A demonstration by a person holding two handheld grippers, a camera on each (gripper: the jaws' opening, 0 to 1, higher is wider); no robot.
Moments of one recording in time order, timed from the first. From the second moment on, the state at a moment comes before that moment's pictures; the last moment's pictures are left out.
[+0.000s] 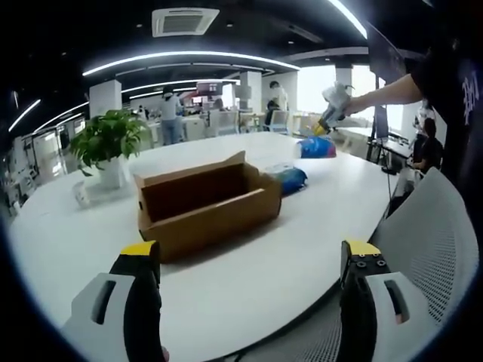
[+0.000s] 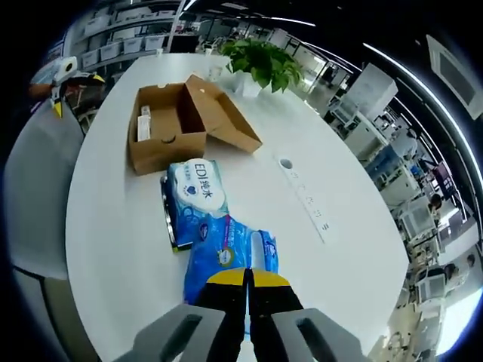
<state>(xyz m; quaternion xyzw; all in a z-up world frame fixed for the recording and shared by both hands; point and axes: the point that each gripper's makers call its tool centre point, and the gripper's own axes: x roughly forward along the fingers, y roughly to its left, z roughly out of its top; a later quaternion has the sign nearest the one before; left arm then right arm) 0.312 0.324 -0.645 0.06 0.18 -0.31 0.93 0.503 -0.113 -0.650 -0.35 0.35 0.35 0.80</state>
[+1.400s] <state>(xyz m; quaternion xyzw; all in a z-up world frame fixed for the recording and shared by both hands) 0.306 0.318 -0.651 0.07 0.20 -0.33 0.92 0.456 -0.119 -0.720 -0.29 0.38 0.30 0.83</state>
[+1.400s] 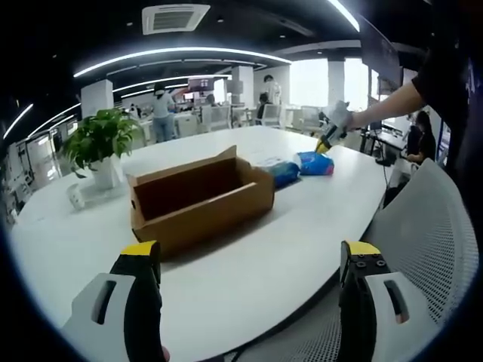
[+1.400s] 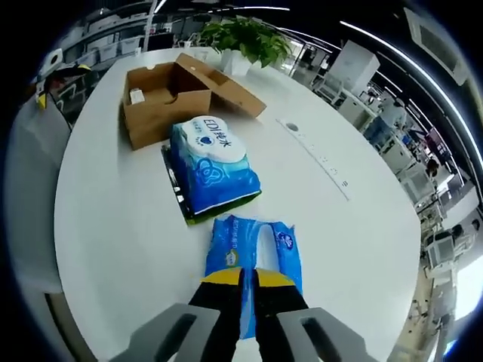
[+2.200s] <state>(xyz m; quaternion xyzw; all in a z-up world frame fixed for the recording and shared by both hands) 0.306 0.319 -0.653 0.08 0.20 -0.33 0.92 0.433 -0.159 -0.726 -0.14 0.38 0.15 0.90</state>
